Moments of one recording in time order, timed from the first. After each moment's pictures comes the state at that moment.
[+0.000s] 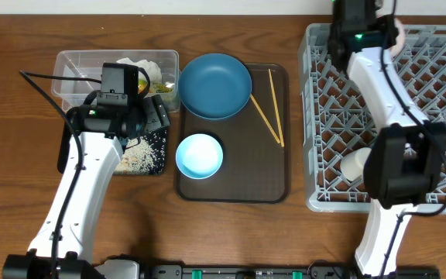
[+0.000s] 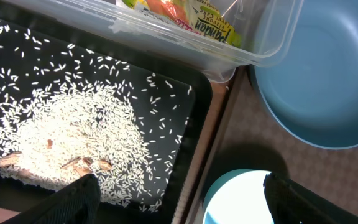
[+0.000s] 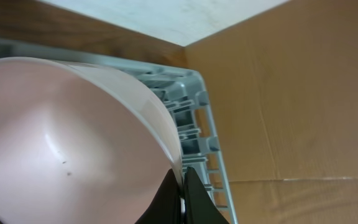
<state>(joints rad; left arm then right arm) -0.08 1.43 1.18 -0.84 -0.04 -0.42 0.14 2.16 1.85 -0.50 1.04 -0.32</state>
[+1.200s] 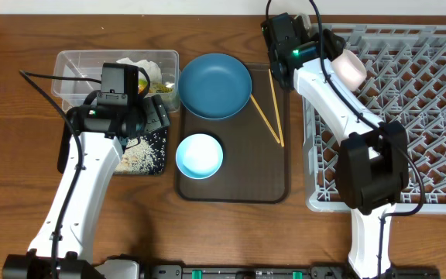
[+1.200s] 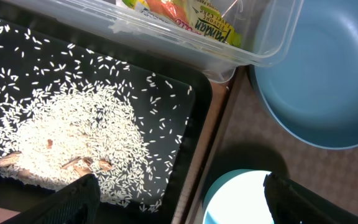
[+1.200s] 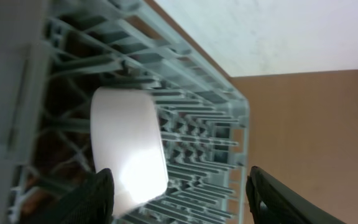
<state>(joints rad) -0.08 1.43 1.18 -0.84 -0.04 -0.42 0.39 2.17 1.85 -0.74 0.98 -0.29</state>
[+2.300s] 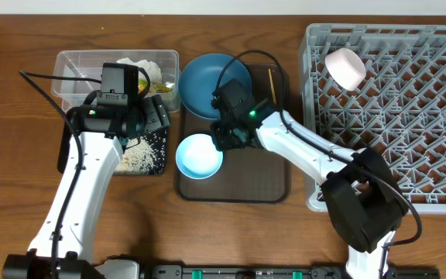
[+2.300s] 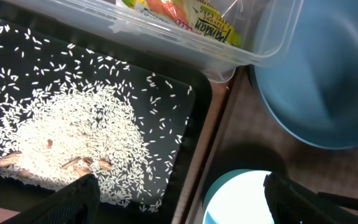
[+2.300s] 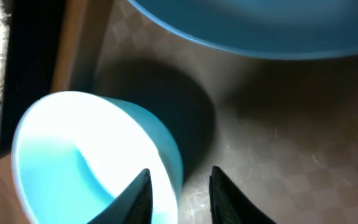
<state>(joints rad) -0.08 1.43 1.18 -0.84 -0.04 -0.42 0.69 1.99 1.42 -0.60 -0.20 0.43</state>
